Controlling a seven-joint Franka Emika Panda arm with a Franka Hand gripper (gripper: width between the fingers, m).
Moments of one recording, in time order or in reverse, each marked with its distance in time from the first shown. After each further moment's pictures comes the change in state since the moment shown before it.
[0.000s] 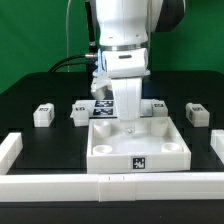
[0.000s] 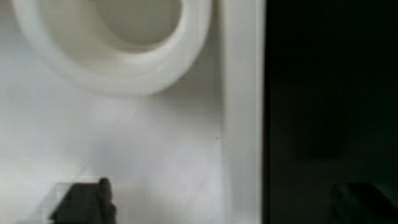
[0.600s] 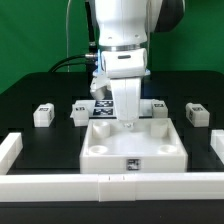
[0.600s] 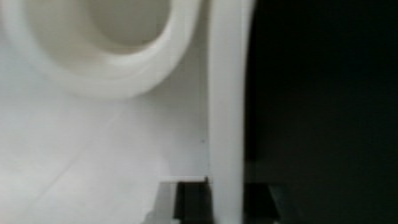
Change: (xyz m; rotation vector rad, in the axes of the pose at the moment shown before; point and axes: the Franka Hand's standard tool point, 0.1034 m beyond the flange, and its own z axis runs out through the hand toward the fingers) arm -0.001 0.000 0.000 0.001 -0.001 0.004
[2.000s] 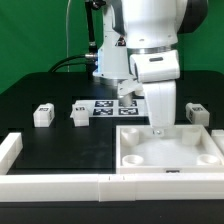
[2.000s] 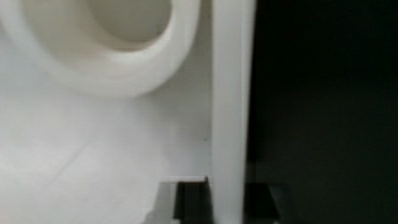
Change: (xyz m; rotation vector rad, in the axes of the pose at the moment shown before) arm 0.059 0.036 0.004 -0.025 0.035 -0.007
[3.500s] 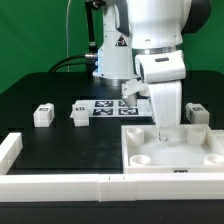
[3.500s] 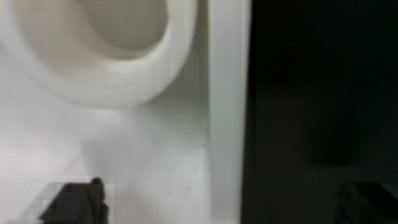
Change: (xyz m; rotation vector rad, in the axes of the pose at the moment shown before) arm 0.003 -0.001 0.001 0.002 -0.001 -0.009
